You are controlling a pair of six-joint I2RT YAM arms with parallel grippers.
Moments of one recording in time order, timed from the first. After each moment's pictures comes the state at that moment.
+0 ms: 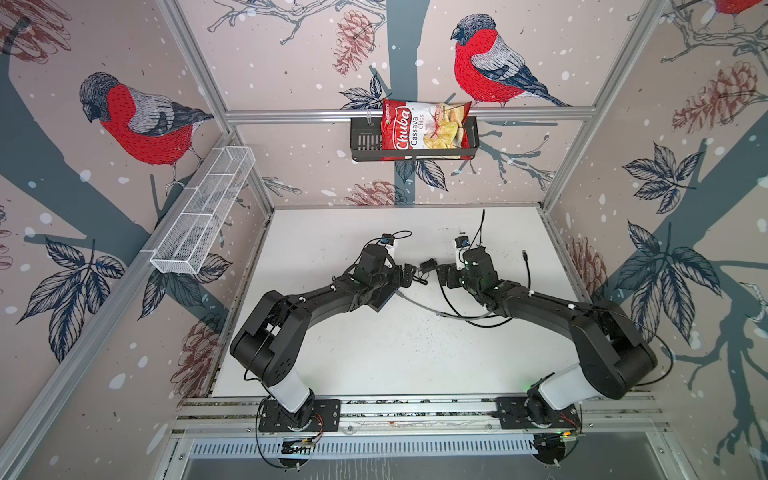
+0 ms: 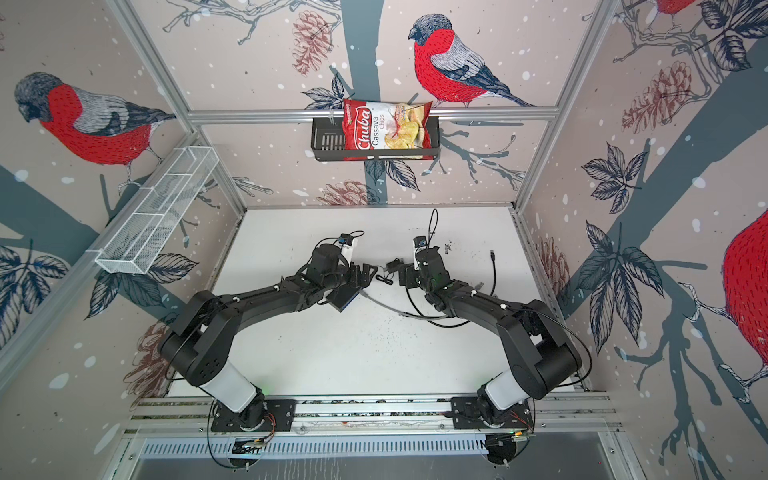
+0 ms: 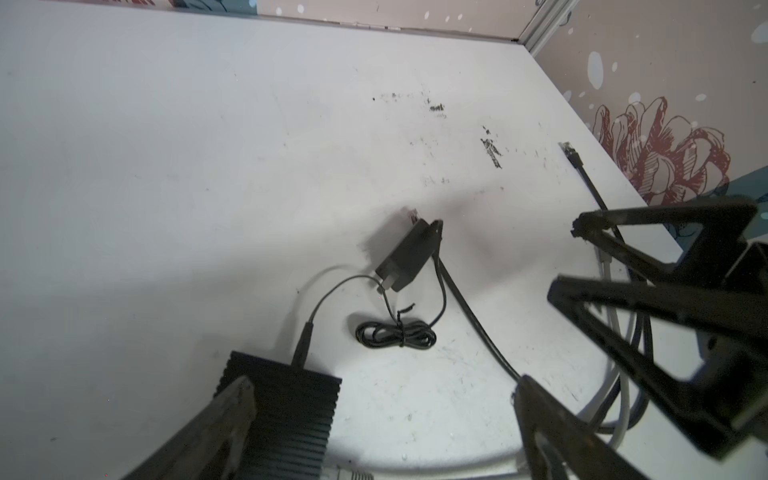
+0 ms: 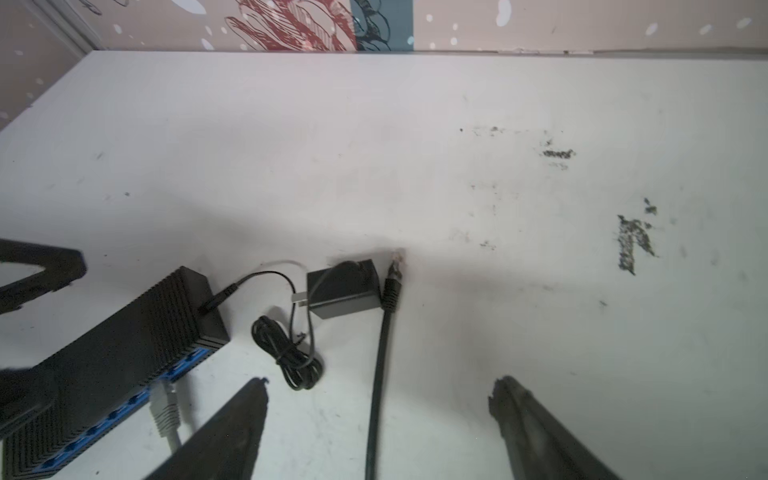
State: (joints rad) left arm -0.58 1.65 0.90 0.18 0.15 -0.34; right arm 0.55 1.52 0.78 0.13 0.10 0.24
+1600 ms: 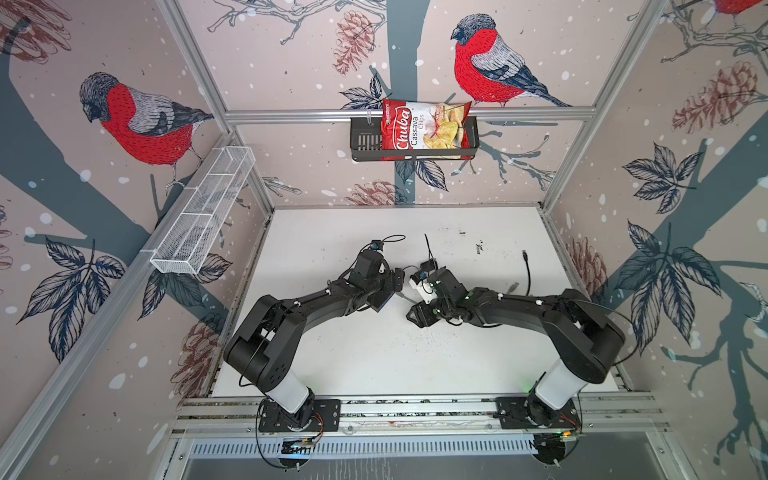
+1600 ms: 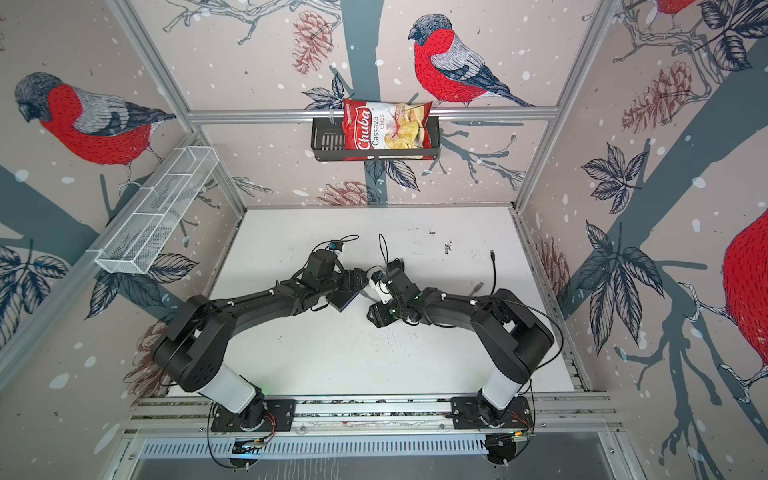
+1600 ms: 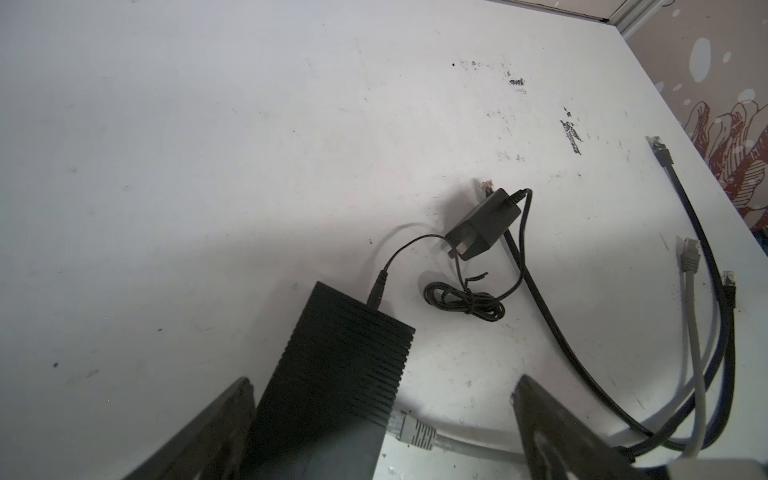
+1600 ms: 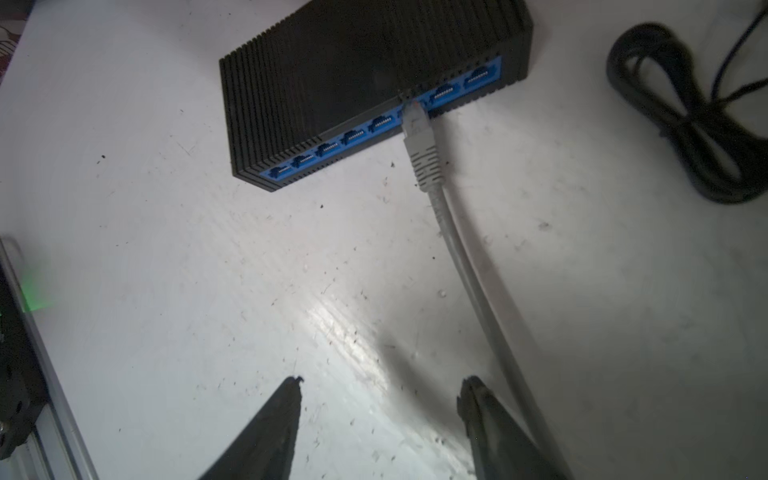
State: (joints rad) left arm -0.55 1.60 0.84 0.10 0.04 -0.39; right arm 0.82 1.69 0.86 -0.11 -0.26 0.24
